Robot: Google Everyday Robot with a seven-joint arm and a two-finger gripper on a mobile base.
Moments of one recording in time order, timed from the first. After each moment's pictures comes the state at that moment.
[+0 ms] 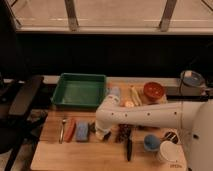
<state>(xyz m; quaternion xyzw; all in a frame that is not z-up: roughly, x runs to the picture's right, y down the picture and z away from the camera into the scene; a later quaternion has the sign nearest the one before) -0.010 0.259 0.794 -0.35 0.01 0.26 0.90</state>
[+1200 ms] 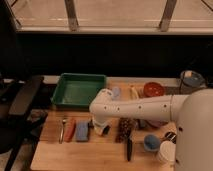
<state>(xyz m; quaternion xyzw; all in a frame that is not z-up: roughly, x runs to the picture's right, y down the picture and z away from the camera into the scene) -0.030 0.242 0.806 -0.35 0.04 0.21 0.91</state>
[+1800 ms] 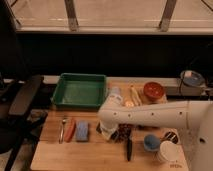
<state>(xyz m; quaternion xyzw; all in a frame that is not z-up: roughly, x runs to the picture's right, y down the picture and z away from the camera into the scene) 0.024 0.247 0.790 -0.34 0.06 0.25 0.90</state>
